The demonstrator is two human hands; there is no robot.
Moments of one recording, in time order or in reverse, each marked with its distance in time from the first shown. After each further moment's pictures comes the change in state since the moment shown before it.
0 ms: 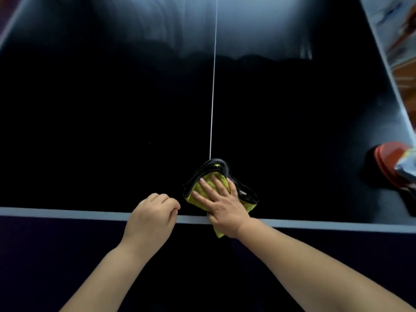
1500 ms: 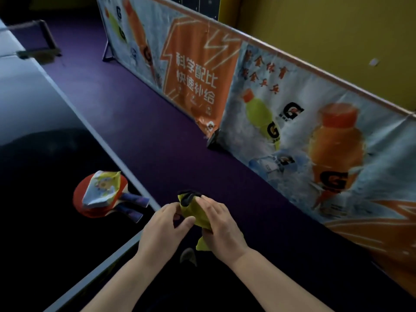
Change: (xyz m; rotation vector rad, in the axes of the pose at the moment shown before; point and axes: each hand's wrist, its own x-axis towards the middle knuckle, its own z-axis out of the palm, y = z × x) left_hand 0.107 0.742 0.280 -0.325 -0.386 0.410; right_hand -0.633 0.400 0.020 0.540 0.840 0.858
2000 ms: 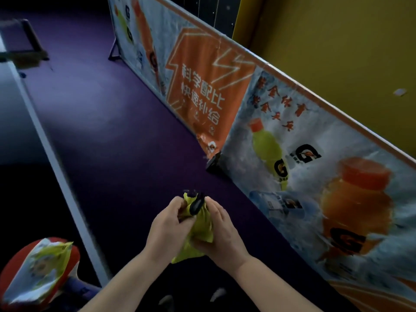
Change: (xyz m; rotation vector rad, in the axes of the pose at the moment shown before) left_hand 0.261 0.059 0.024 -0.370 0.065 -0.130; right_hand 0.229 0.126 -0.075 0.123 -0.145 0.038
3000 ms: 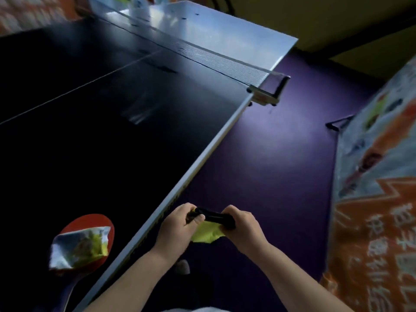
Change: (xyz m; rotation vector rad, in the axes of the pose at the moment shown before) left_hand 0.216 -0.079 -0.143 -0.088 1.003 -0.453; right_hand 0.469 -0.109 0.083 -0.259 -0.770 -0.787
